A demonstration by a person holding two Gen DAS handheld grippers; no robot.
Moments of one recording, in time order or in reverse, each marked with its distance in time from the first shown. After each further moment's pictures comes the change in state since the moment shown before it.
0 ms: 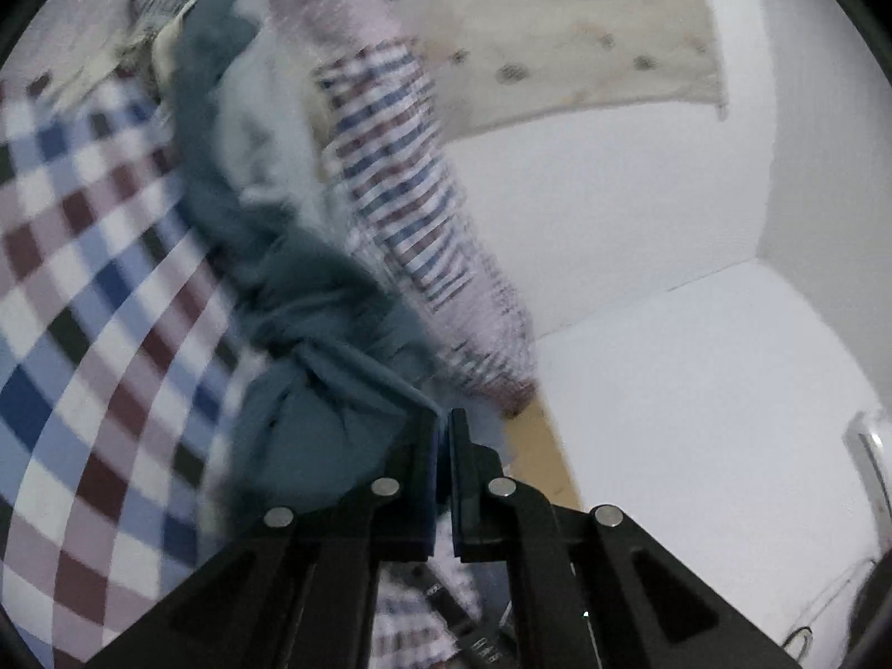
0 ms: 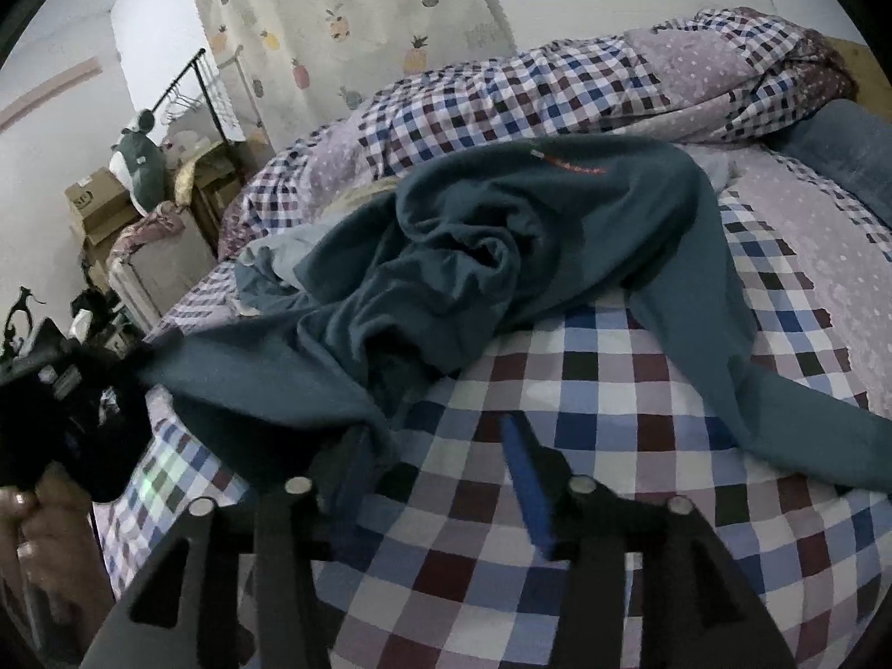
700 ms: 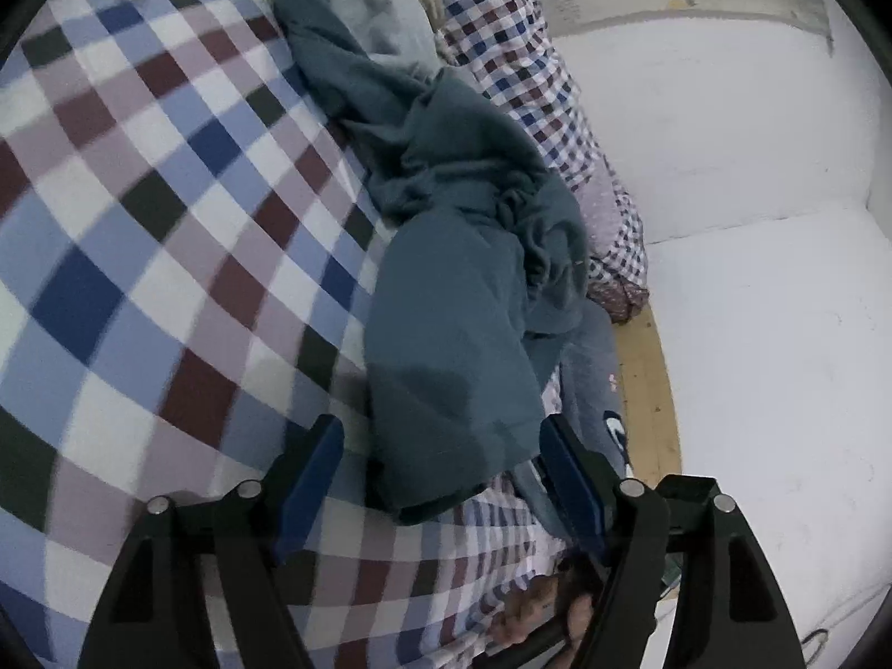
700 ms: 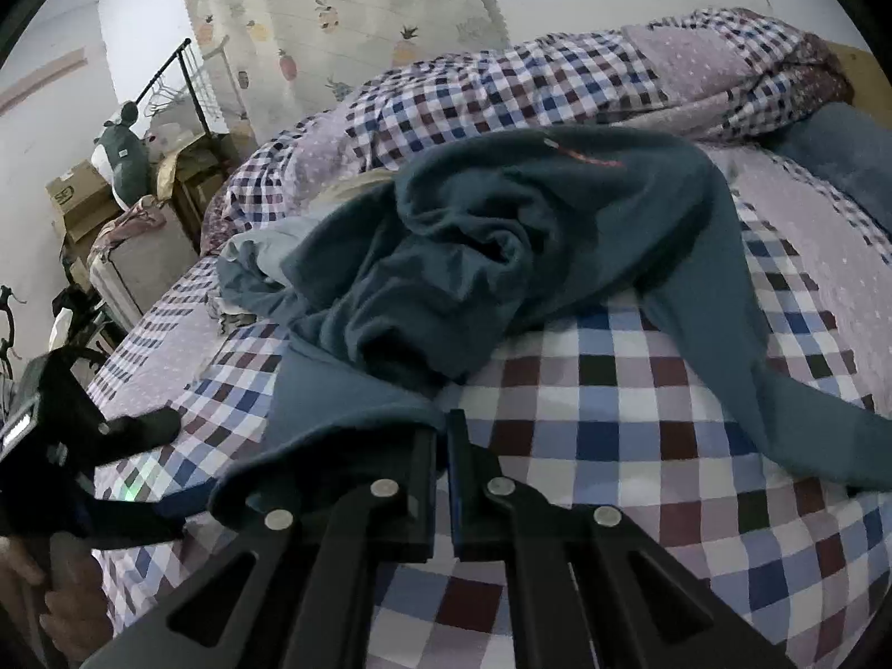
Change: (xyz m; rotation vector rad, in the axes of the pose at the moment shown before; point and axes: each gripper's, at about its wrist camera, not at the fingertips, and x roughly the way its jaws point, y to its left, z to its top) left arm 0.037 0.052 -0.026 -0.058 0.320 0.311; right arm 0.022 0.010 0.006 0.012 0.019 -0.073
